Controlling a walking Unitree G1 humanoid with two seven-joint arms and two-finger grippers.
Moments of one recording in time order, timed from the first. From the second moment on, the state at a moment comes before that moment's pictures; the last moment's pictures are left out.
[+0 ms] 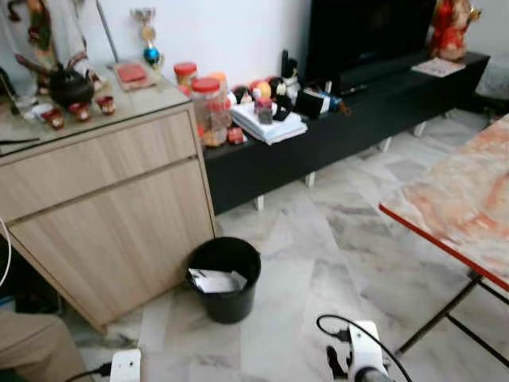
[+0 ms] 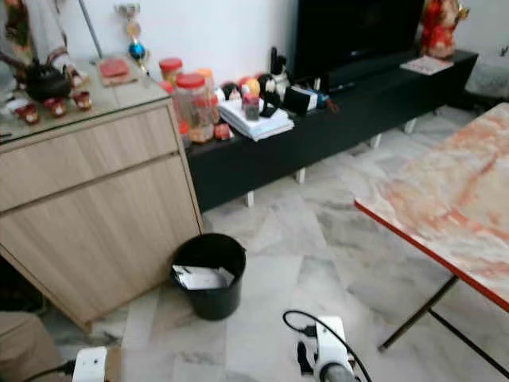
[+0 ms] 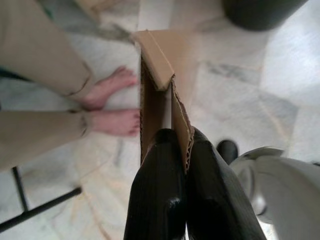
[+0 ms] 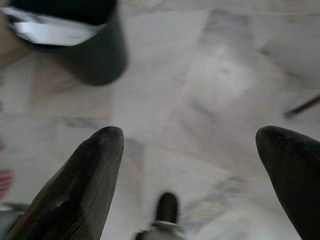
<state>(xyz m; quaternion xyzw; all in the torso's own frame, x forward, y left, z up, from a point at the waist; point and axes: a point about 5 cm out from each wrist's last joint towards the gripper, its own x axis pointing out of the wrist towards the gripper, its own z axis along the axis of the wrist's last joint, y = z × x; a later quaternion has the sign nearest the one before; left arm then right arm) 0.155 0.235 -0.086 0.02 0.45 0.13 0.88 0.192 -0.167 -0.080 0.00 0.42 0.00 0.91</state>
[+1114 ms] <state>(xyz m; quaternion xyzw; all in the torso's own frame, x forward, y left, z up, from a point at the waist) 0.150 0.242 -0.086 0.03 0.46 0.13 0.88 0.195 -0.153 -0.079 -0.01 0.42 0.03 0.91</state>
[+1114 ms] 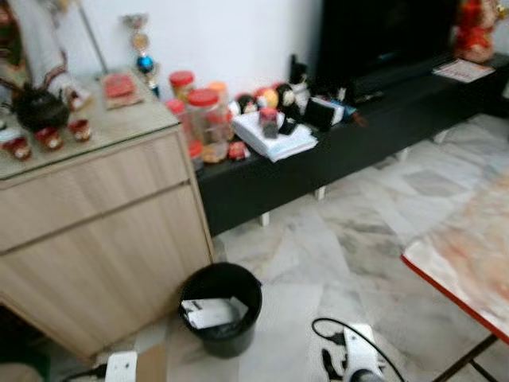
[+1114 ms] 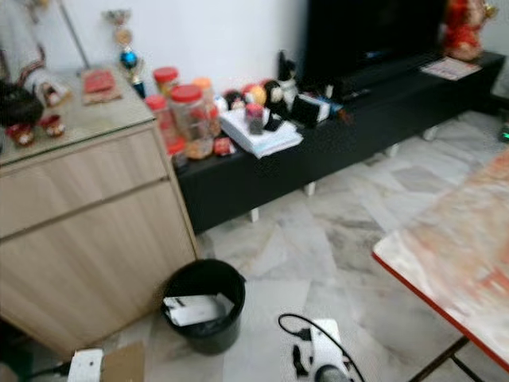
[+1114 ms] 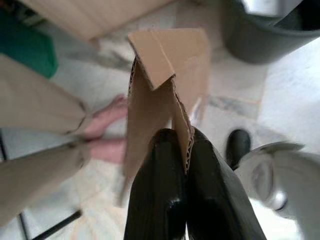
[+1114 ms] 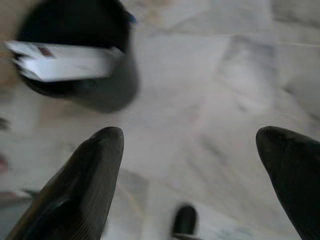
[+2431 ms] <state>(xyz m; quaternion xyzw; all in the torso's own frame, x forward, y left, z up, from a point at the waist) 0.200 0.226 -0.064 0.03 0.37 0.09 0.92 0.190 -0.172 -0.081 -0.03 0.43 0.01 0.90</state>
